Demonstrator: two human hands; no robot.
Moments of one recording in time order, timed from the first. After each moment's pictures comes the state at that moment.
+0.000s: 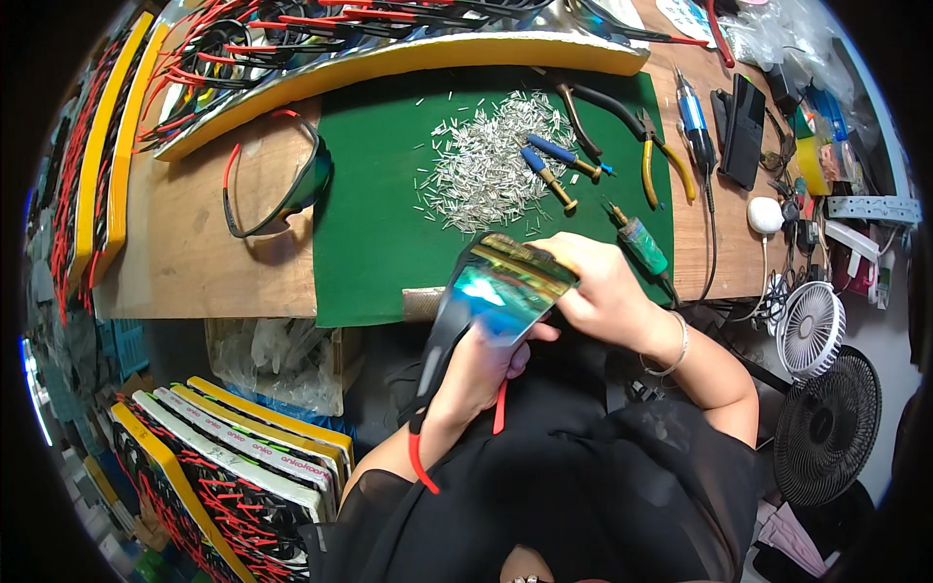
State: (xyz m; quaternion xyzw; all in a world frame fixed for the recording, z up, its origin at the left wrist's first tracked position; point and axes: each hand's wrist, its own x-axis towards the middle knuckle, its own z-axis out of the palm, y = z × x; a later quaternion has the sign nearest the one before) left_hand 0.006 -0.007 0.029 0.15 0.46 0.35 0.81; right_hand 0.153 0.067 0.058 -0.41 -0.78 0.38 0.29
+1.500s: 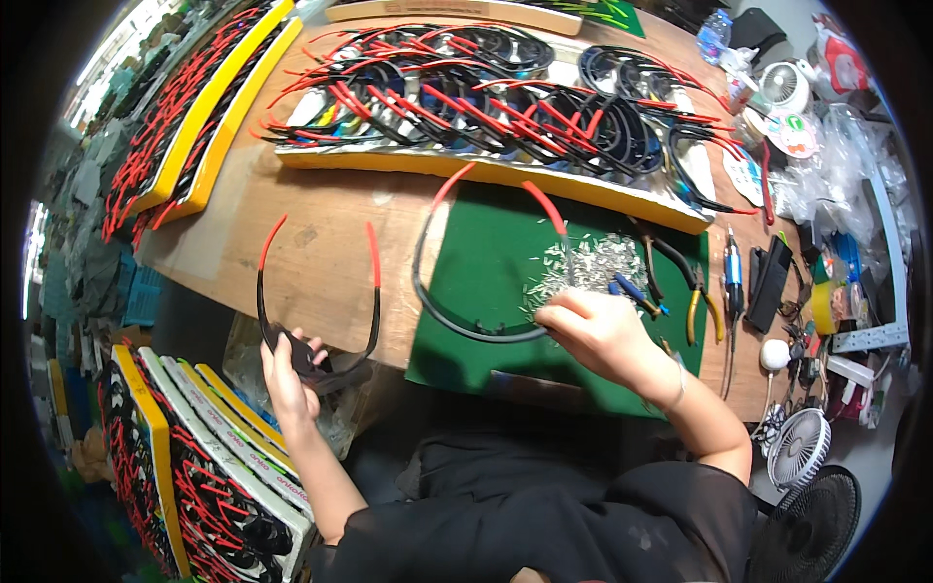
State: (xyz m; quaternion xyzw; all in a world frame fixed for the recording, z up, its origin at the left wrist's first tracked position) left_hand -0.255 -0.033 0.025 0.09 0.63 0.70 0.33; right_hand 0.072 0.123 0.084 -0.21 -0.94 0.14 0.24
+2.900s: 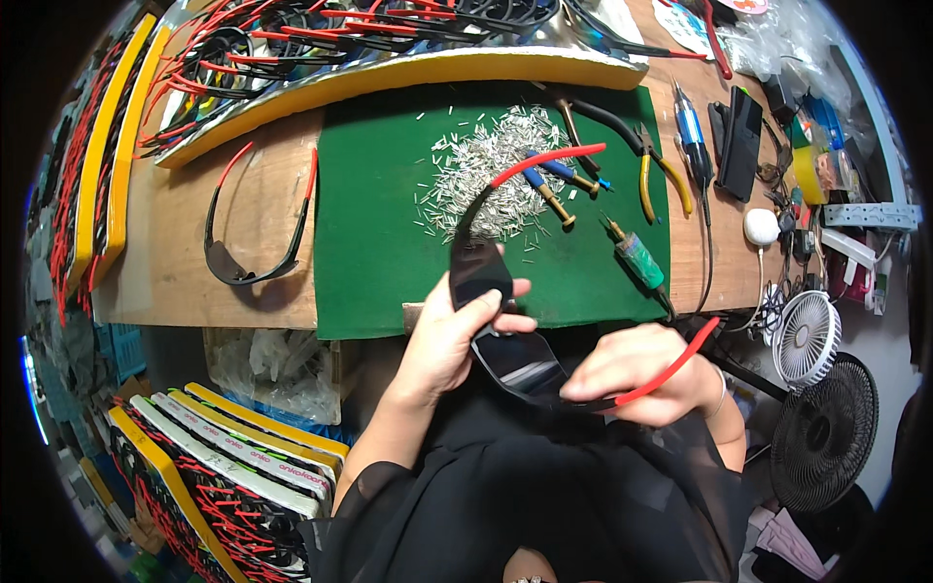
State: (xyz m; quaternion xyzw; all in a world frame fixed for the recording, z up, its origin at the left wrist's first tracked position) left_hand -0.022 0.027 0.036 0.14 0.38 0.44 0.80; right_hand 0.193 0.044 0.110 -0.20 -0.76 0.57 0.24
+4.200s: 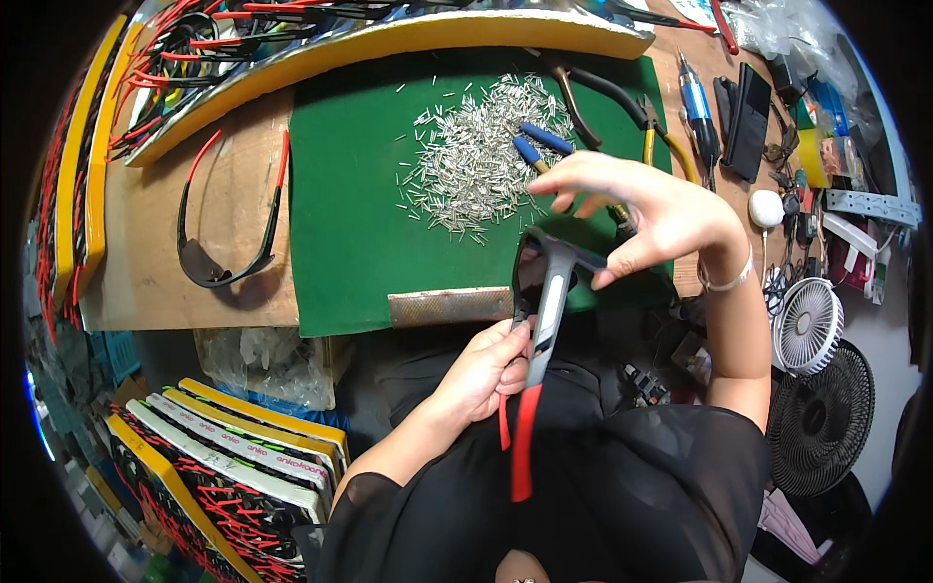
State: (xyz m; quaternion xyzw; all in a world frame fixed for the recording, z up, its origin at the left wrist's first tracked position) left_hand 0.007 -0.014 0.002 -0.05 0.34 0.28 0.89; right_hand 0.198 0.153 0.084 -0.26 -0.80 0.54 0.06
